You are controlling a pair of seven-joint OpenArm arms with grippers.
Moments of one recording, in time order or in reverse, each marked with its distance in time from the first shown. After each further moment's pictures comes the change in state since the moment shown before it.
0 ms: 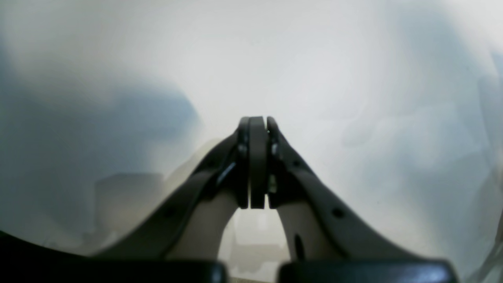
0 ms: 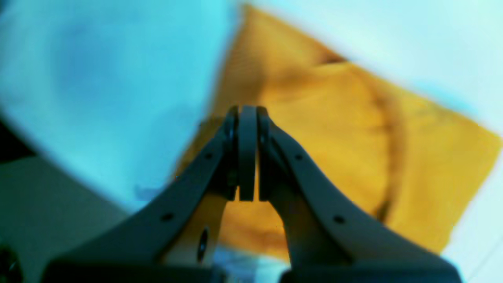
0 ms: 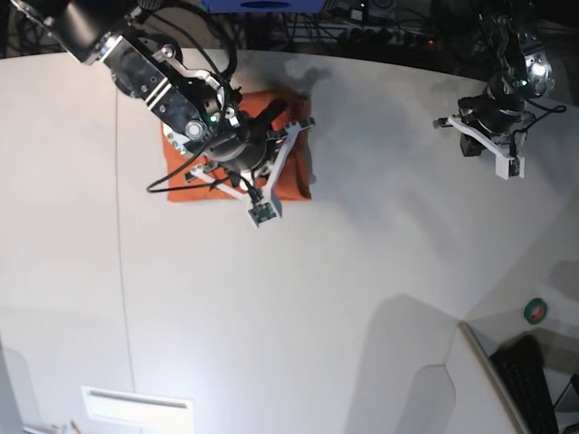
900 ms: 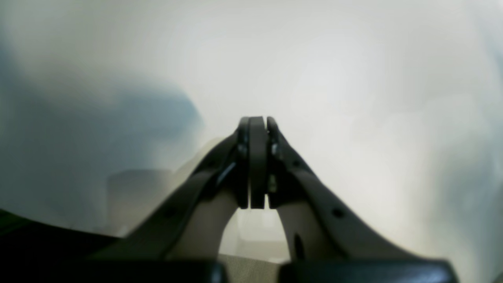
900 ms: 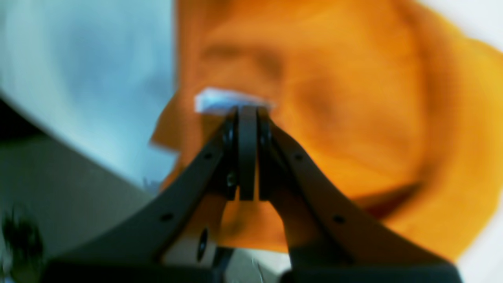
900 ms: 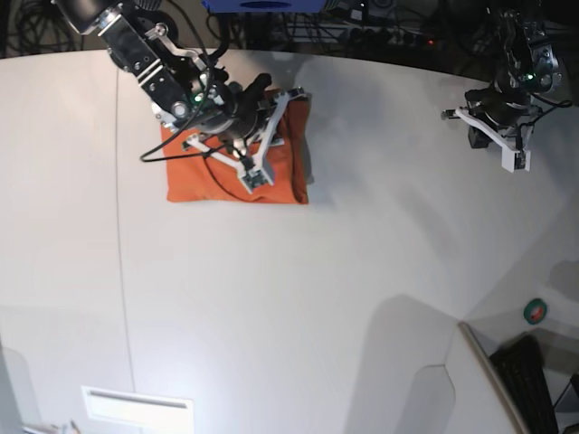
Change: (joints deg) left arm 1.5 -1.6 -0.2 0.1 0.0 0.0 0.0; right arm -8.2 -1.5 6.6 -0.6 0.0 9.8 -0.8
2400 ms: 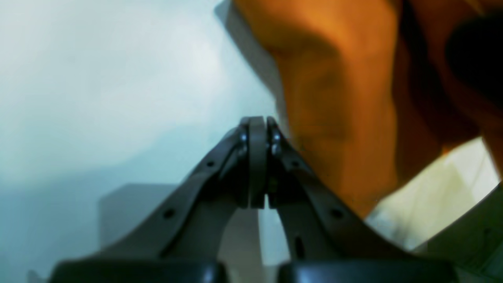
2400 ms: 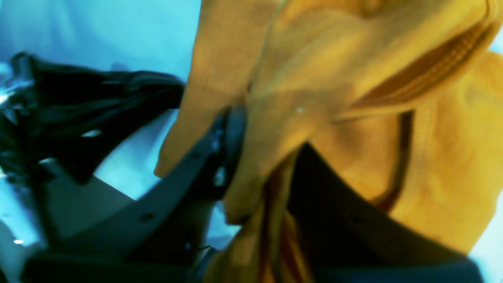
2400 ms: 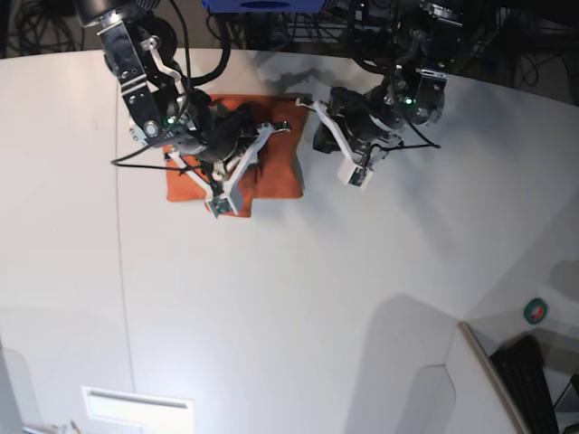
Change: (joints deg) left arm -8.7 2.6 35.1 -5.4 0.2 0.2 -0.4; right arm -2.4 -6.2 17.4 -0.4 0.0 6.9 0.0
